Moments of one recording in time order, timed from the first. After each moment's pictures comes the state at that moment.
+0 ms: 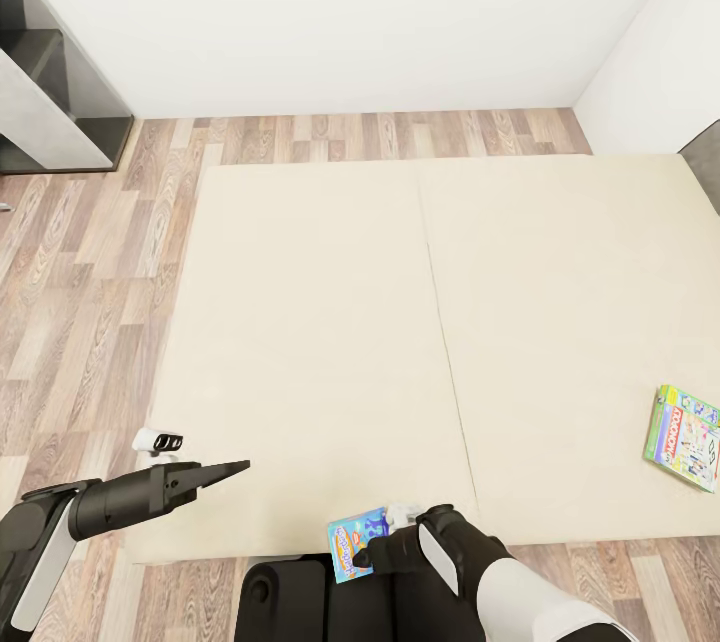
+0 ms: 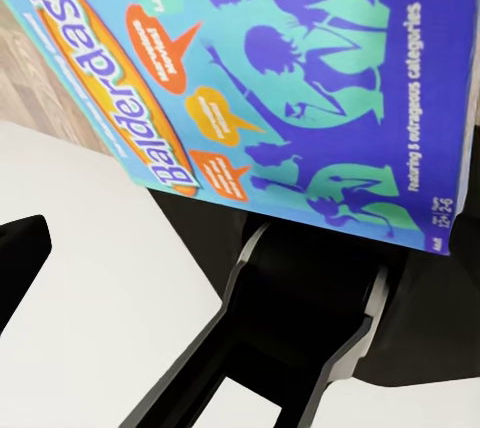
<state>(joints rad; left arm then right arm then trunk) -0.27 0.27 0.19 -1.42 0.39 1.02 -1.46 -0.69 0.17 0.21 -0.26 -0.13 0.53 0.30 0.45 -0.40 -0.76</state>
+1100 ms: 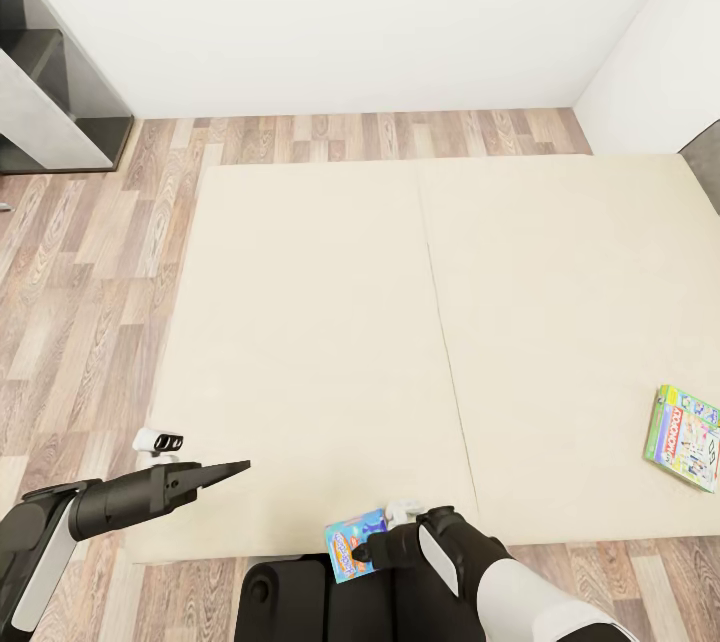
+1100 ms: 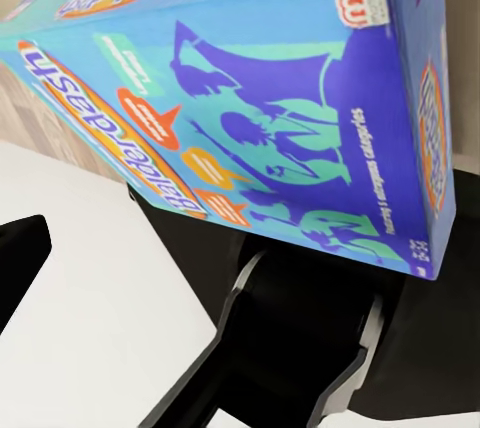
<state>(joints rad) -0.27 0.27 0.19 -1.42 0.39 1.01 -1.46 -0.69 0.17 0.21 -0.25 -0.13 0.46 0.31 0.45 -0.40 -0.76</state>
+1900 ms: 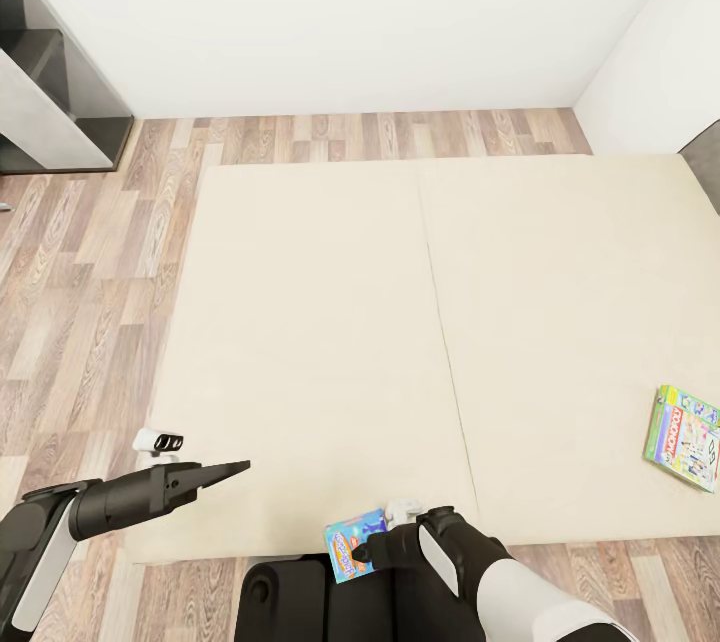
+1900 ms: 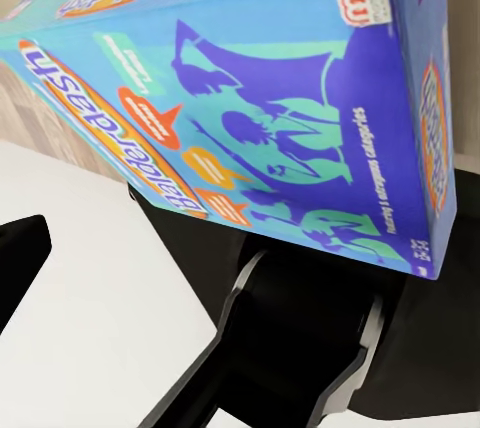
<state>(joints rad) -0.27 0.27 0.19 -1.42 0.39 1.02 -1.46 -0.69 0.17 0.21 -0.25 -0.13 0.46 0.31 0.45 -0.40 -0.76</state>
